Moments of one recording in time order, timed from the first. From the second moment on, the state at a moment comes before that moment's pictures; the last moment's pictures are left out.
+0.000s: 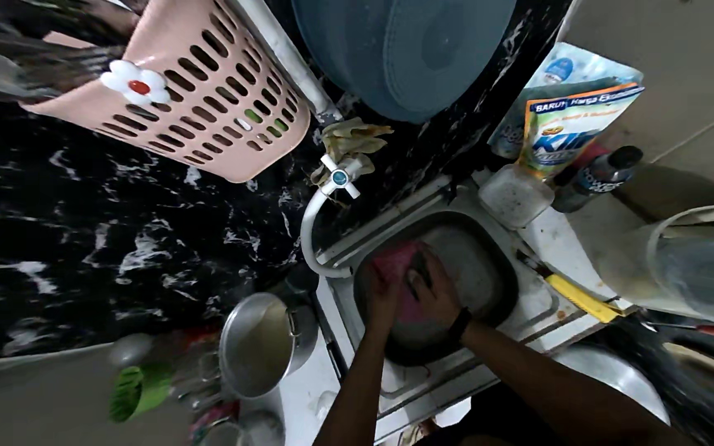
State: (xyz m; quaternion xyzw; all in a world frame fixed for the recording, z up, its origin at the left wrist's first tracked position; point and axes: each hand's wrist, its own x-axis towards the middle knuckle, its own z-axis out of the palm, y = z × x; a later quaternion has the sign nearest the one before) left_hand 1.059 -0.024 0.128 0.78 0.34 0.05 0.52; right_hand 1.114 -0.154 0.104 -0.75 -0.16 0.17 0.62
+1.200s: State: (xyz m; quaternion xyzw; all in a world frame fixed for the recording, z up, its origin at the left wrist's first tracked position) left_hand 1.077 -0.041 0.143 0.75 0.39 0.14 0.52; right_hand 1.119 -0.148 0.124 -0.73 -0.14 0.09 0.66
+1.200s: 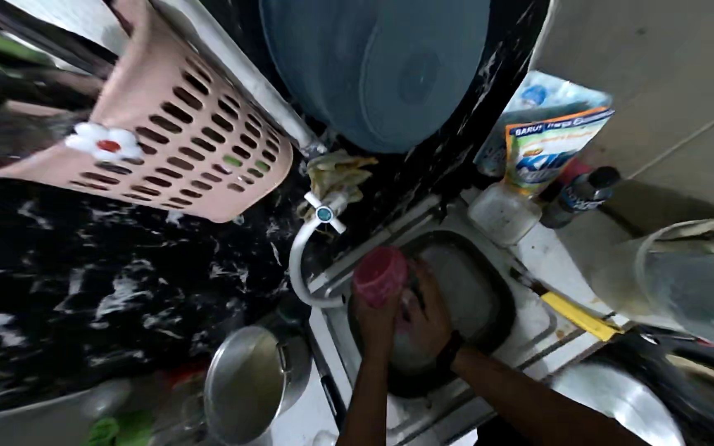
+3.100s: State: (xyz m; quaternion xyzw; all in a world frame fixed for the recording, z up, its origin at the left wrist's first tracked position) left_hand 1.084 -0.030 0.132 0.82 0.27 0.19 0.46; right_hand 1.160 -0.191 0.125 -0.66 0.00 0.32 0.68
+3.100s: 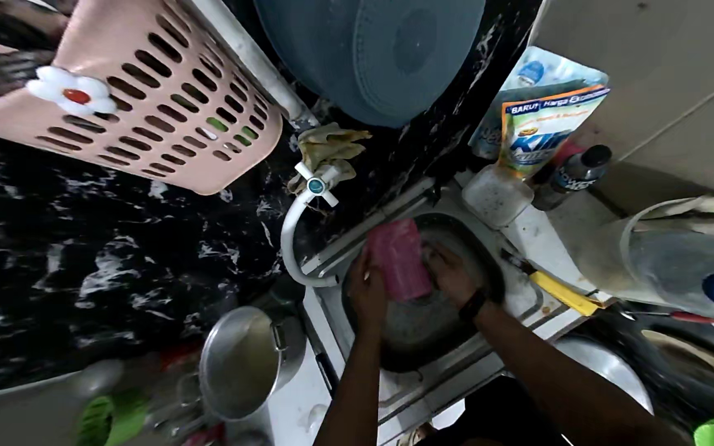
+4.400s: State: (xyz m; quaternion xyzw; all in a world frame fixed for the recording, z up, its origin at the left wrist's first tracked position) left_hand 1.086 -0.021 0.148 0.68 0.37 0.04 0.63; right_hand 1.142 -0.156 0.125 -0.73 -0.23 0.12 0.64
